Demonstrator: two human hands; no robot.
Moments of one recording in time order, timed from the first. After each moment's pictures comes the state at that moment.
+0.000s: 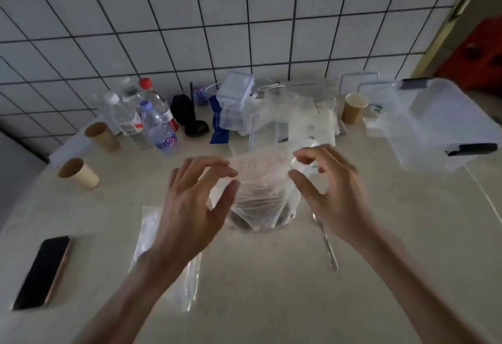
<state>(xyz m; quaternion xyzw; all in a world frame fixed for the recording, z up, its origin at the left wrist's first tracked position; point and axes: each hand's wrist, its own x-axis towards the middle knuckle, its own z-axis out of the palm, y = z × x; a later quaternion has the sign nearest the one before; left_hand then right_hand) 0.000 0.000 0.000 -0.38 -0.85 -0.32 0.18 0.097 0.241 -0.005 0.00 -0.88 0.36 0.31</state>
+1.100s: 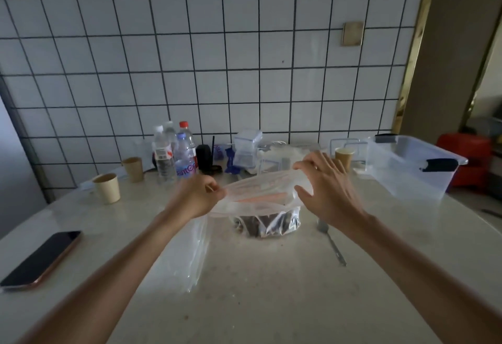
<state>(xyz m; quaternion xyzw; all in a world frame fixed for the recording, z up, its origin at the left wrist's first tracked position) 0.010 -0.056 -0.089 -0.23 -0.92 -0.29 0.09 0.157 0.203 -0.081 0.03 -0.91 0.02 0.41</state>
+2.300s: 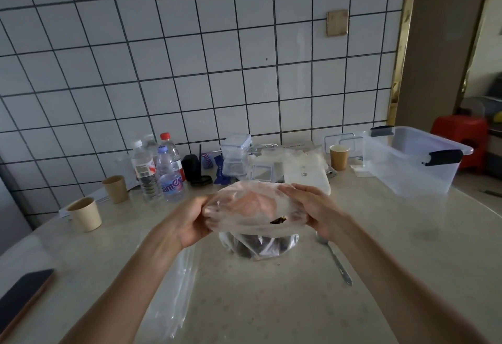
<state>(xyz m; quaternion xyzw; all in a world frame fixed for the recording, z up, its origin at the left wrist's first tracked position) -0.015 -0.011 -0.096 -0.09 -0.57 -0.74 -0.33 0.097 0.235 -0.116 -0.15 -0.64 0.75 0.09</state>
